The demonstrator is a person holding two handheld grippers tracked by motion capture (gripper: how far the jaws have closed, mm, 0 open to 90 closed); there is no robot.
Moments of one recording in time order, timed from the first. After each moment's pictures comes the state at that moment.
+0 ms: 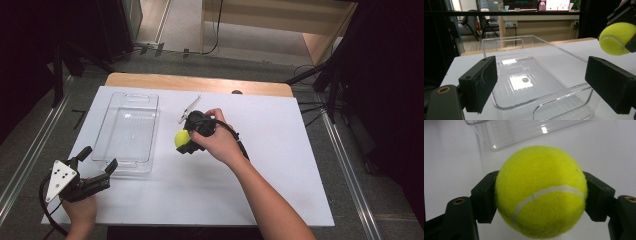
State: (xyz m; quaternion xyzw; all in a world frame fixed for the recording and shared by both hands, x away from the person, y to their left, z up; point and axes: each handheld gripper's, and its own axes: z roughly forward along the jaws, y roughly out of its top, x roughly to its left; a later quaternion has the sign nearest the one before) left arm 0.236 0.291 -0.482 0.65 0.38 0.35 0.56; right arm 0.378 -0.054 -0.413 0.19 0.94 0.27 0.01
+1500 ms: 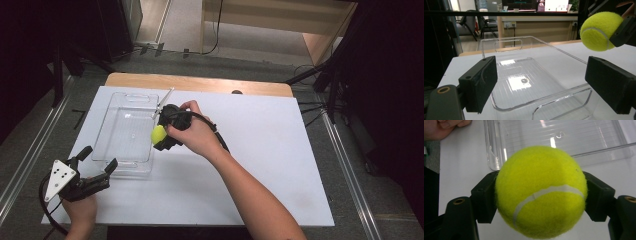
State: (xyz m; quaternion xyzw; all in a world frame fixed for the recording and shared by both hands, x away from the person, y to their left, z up) left arm 0.237 0.291 -0.482 0.64 0.38 0.34 0.57; right arm 0.385 0.006 -0.389 0.13 0.95 0.28 0.00
